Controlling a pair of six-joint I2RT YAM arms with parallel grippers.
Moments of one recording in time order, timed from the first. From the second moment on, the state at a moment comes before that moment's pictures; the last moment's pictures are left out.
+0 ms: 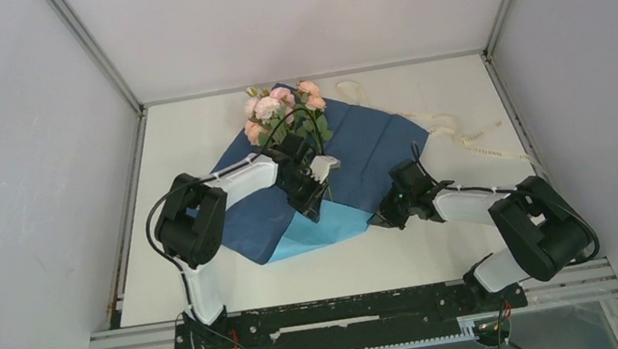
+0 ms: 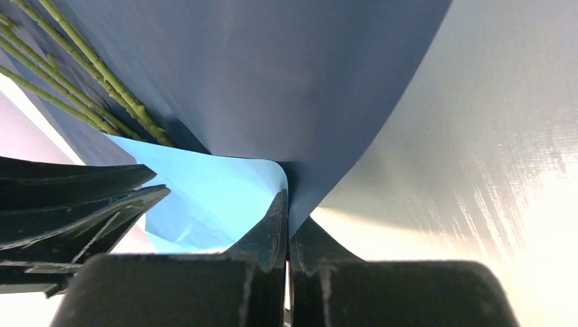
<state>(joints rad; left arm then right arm) -0.62 1.94 1.28 -0.68 0.46 0.22 0.49 1.44 0.52 -0.10 -0.23 1.25</state>
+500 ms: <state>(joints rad) -0.59 1.84 1.36 -0.77 0.45 0.24 0.49 1.37 0.59 -0.21 -0.13 1.07</state>
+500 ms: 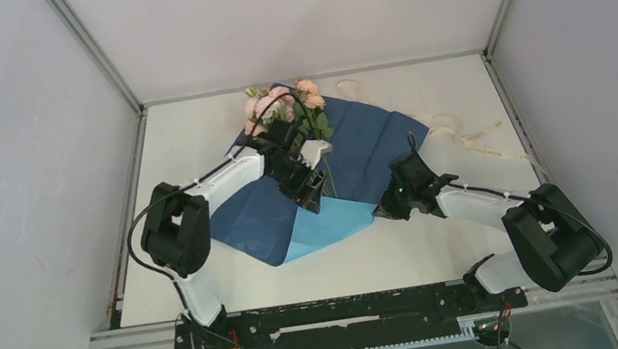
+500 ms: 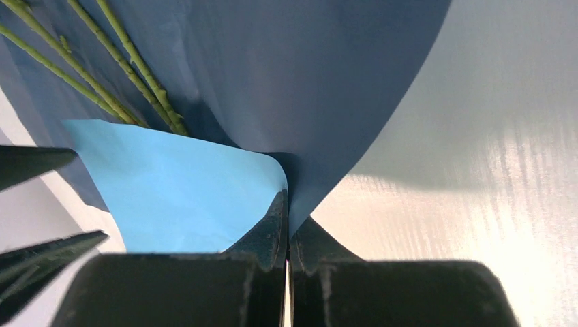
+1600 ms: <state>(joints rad) -0.51 2.05 1.43 -0.76 0.62 0.16 0.70 1.27 0.64 -0.31 0.26 0.73</state>
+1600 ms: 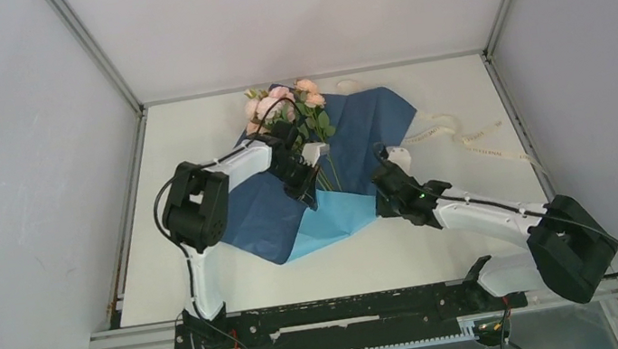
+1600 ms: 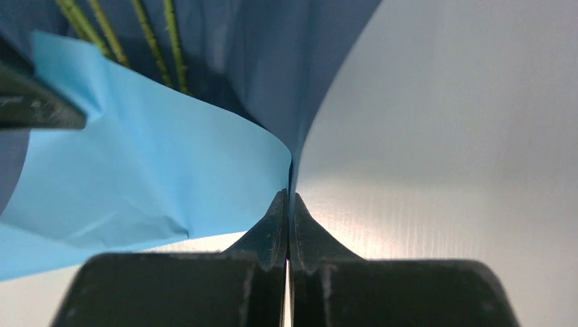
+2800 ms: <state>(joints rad) -0.51 2.11 1.49 -0.76 0.55 0.05 0.68 1.20 0.48 0.03 -0.04 0.52</state>
